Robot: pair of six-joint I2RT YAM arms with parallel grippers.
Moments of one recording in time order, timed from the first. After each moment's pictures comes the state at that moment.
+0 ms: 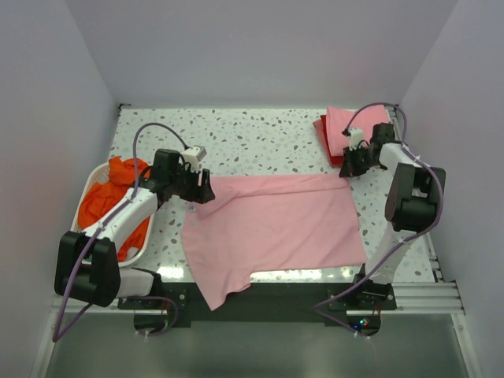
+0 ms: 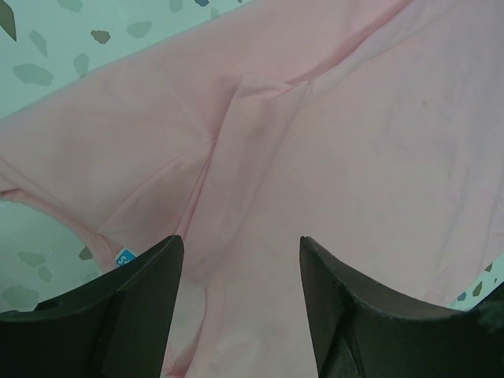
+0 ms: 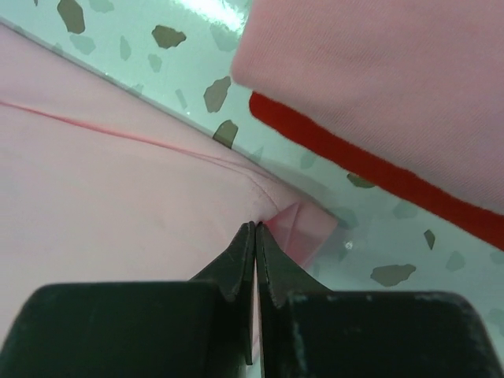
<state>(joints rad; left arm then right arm) -0.23 1.32 0.82 -0.35 0.39 -0.06 -0.17 1.94 1.35 -0.56 -0.52 -0.46</state>
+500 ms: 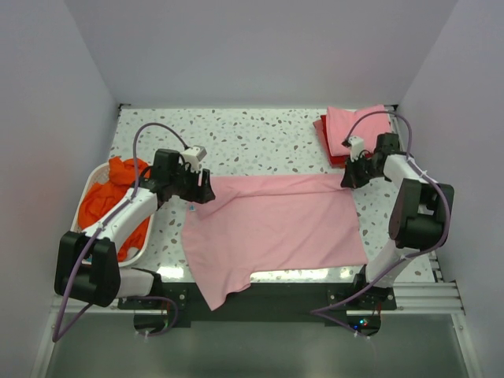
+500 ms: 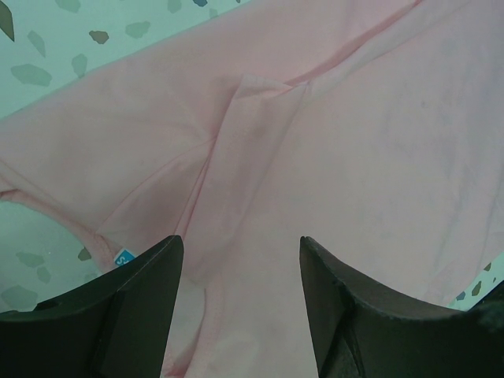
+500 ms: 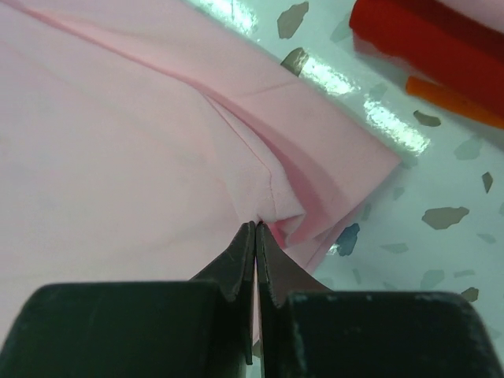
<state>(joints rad) -0.23 1.32 0.82 -0.34 0.39 -0.06 -0.19 1.75 1.16 -0.58 -0.57 -0.57</state>
